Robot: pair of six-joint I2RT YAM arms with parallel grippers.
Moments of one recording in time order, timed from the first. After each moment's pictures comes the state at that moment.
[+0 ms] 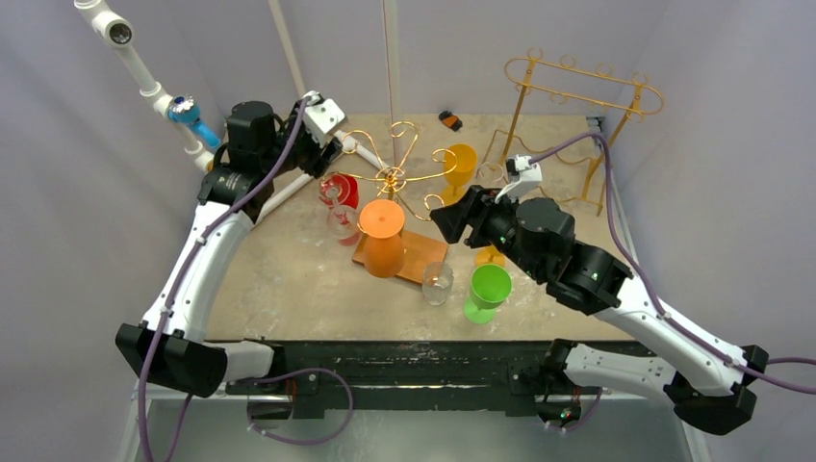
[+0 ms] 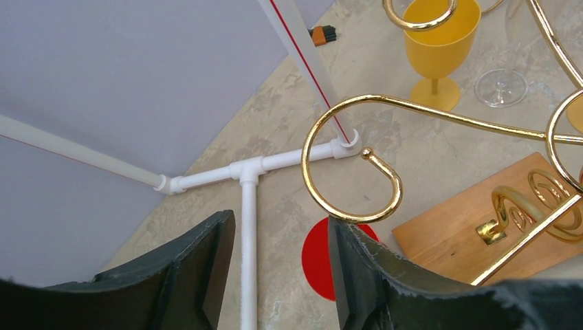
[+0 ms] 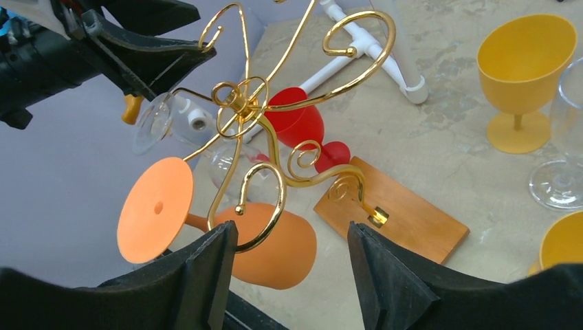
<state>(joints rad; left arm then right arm) -0.23 1.30 1.42 -0.45 0.39 0.52 0.95 0.93 1.13 -0.41 0.34 0.65</state>
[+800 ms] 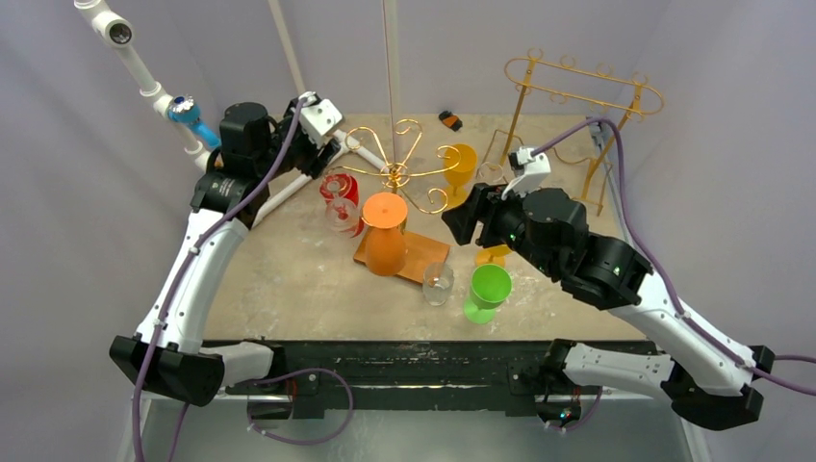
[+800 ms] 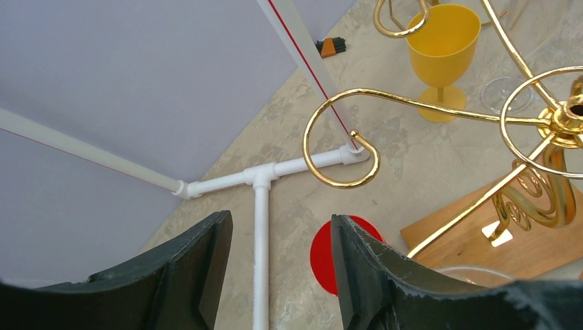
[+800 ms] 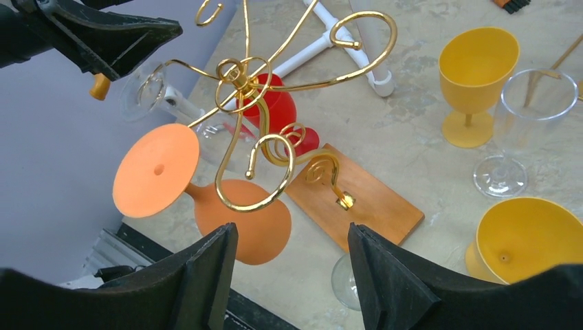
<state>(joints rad) -0.25 1.25 1.43 -0.46 0.36 0.54 0.96 0.98 1.33 -0.66 0.38 0.57</state>
